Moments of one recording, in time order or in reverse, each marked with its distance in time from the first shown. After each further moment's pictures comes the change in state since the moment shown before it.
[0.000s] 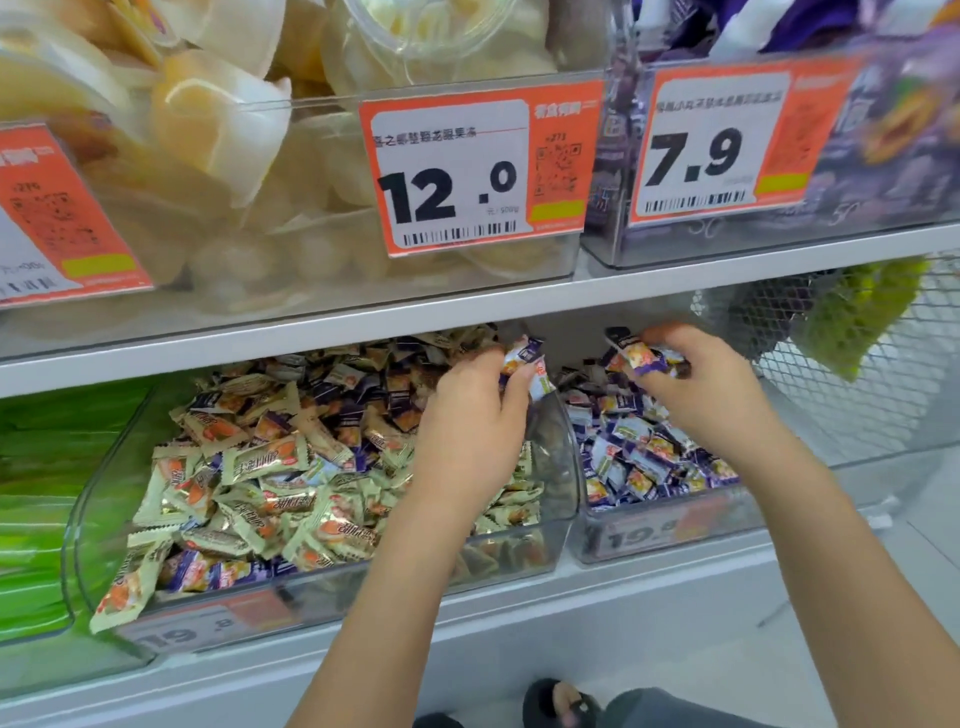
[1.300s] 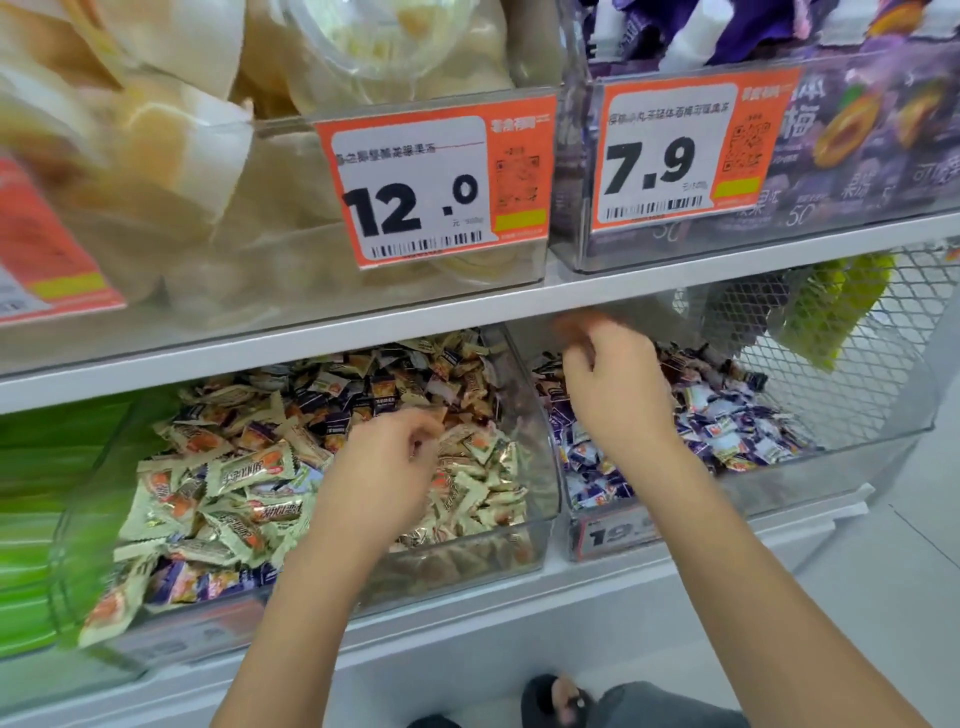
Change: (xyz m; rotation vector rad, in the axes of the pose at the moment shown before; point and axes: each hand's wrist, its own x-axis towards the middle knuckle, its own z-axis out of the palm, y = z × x) left_hand -0.021 -0.040 -0.035 0.229 -0.213 -0.188; right_hand -0.003 -0.039 0.038 -0.081 0.197 -0.177
